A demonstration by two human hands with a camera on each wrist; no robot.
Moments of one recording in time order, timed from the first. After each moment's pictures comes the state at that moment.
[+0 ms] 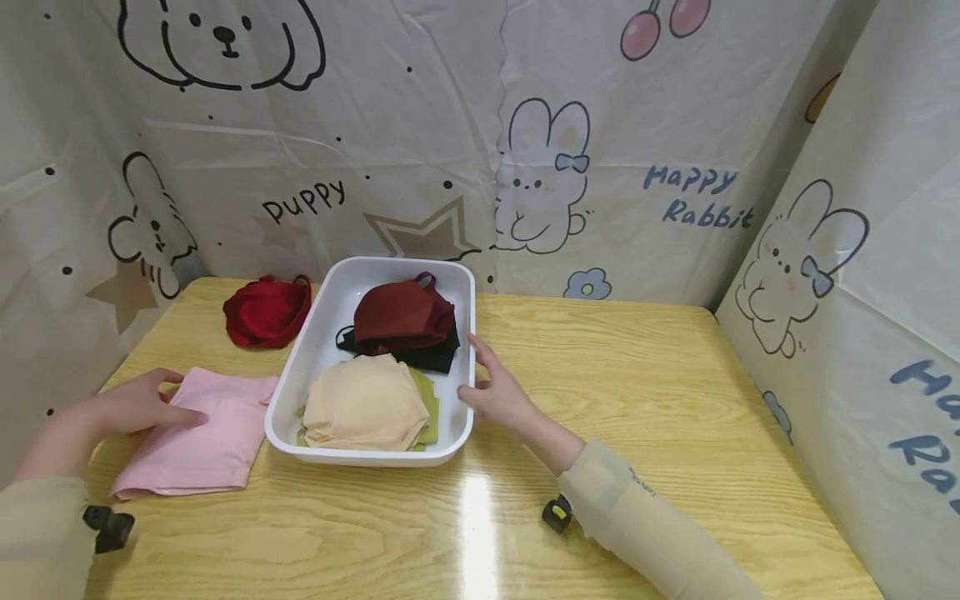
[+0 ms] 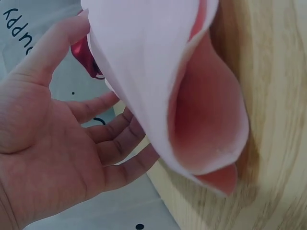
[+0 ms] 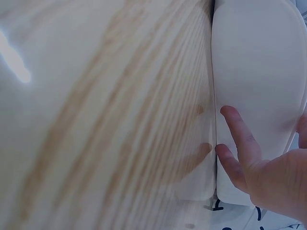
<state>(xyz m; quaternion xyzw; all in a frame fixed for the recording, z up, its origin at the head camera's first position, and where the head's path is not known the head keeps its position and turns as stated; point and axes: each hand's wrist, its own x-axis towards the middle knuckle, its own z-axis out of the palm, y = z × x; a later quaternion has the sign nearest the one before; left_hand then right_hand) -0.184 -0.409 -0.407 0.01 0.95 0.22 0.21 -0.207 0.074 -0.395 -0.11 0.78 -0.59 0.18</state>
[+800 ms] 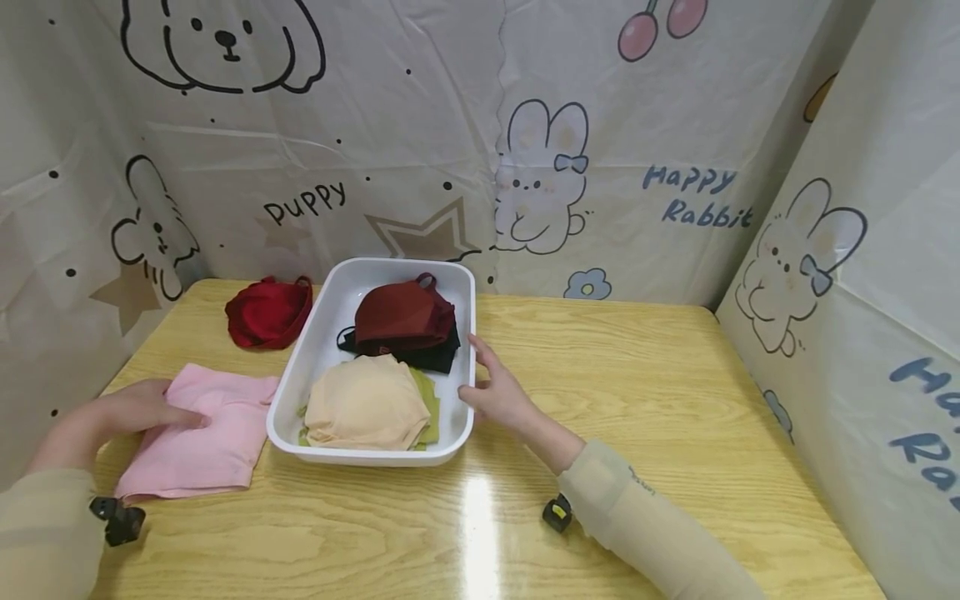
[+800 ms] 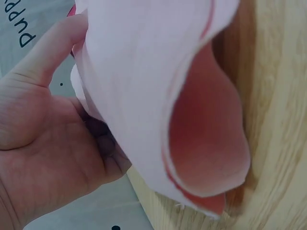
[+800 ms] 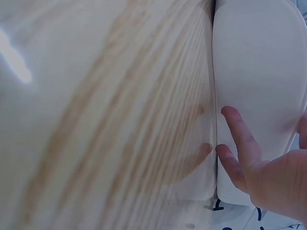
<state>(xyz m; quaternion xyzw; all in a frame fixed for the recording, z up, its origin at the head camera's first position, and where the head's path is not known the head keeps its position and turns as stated) -0.186 -0.411 -0.409 0.02 0.94 0.23 0.25 -0.205 0.075 -0.395 -0.11 0.77 -0.60 0.17</state>
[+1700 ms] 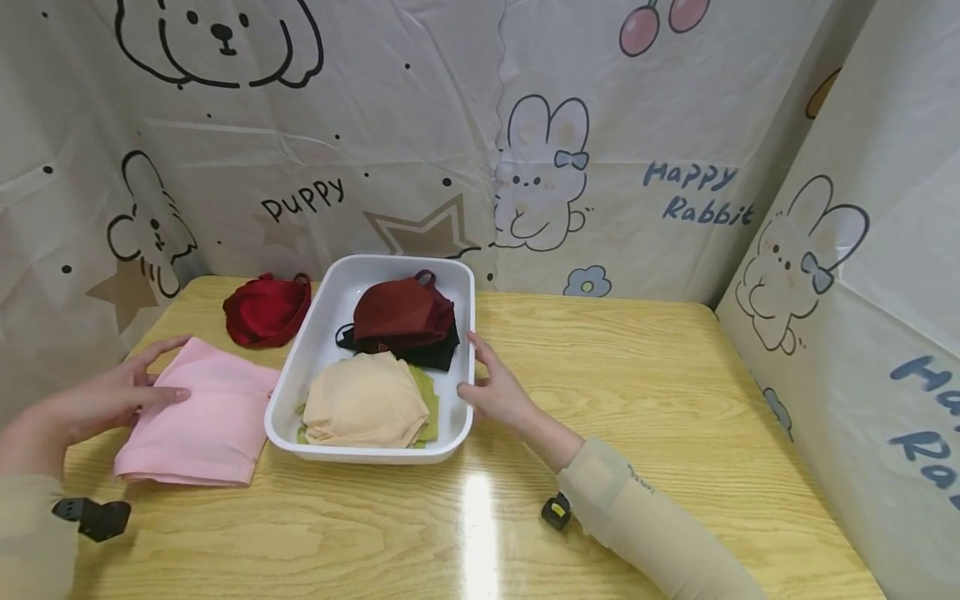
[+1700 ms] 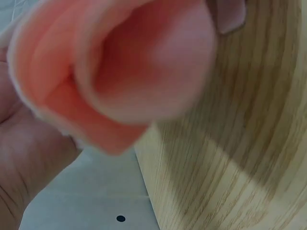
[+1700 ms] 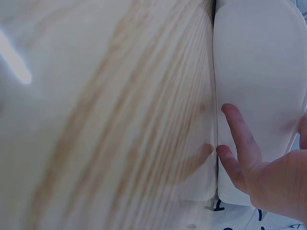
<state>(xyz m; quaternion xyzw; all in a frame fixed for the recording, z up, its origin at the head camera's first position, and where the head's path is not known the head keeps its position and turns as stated) -0.183 -0.423 -0.401 0.00 0.84 0.49 0.25 -0.223 0.074 -0.428 -0.11 0.78 -0.60 0.15</state>
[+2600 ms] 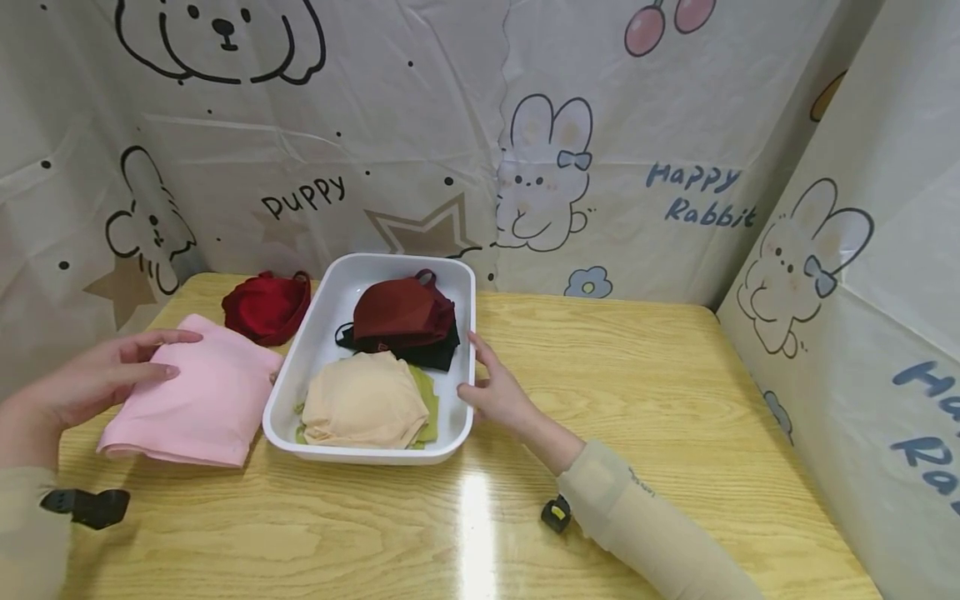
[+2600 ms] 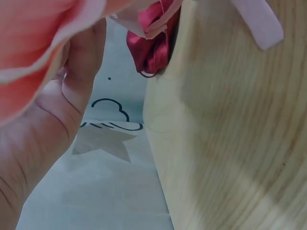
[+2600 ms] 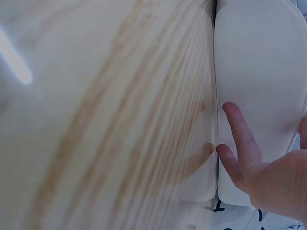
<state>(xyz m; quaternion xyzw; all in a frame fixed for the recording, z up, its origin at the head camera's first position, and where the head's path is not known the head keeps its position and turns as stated) -0.185 -0.421 -0.385 0.09 0.82 0.54 0.16 -0.208 0.074 -0.398 -0.12 0.77 -0.60 0.18</state>
